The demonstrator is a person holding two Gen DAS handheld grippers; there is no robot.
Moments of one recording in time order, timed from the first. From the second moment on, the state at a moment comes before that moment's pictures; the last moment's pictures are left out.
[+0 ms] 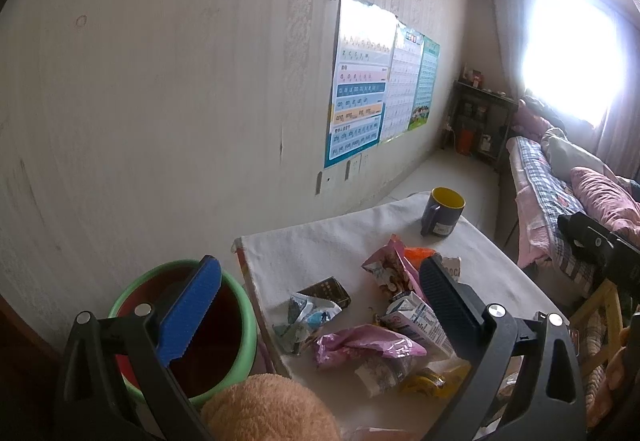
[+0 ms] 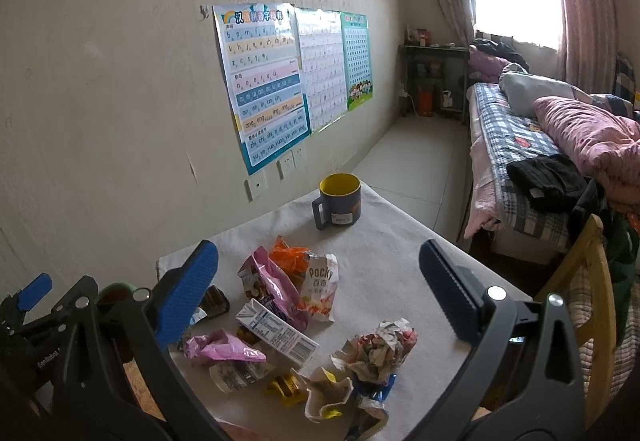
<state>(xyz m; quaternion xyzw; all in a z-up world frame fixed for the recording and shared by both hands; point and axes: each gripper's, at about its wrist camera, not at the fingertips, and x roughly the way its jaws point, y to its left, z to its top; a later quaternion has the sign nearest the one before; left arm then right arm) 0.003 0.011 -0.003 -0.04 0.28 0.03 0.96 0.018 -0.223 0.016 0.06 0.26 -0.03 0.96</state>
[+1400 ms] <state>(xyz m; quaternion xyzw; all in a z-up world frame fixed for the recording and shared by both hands) 0.004 0.021 -0.007 -0.05 0.29 0.03 0.95 0.018 -0.221 0.016 0.06 0.27 -0.02 0.96</state>
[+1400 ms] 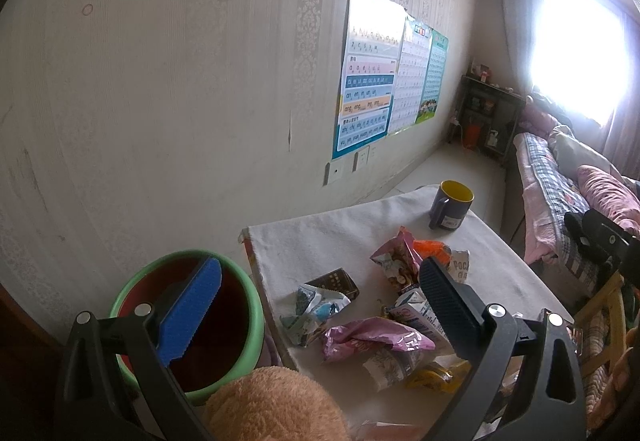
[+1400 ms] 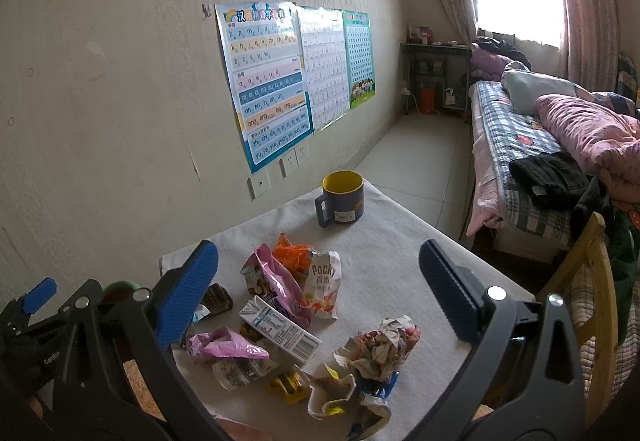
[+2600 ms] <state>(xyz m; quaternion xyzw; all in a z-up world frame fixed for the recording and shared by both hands) 0.057 -0.016 -0.104 -0.03 0.46 -0.07 0.88 0.019 -0.252 -0.032 0.07 0.33 -0.02 0.94</state>
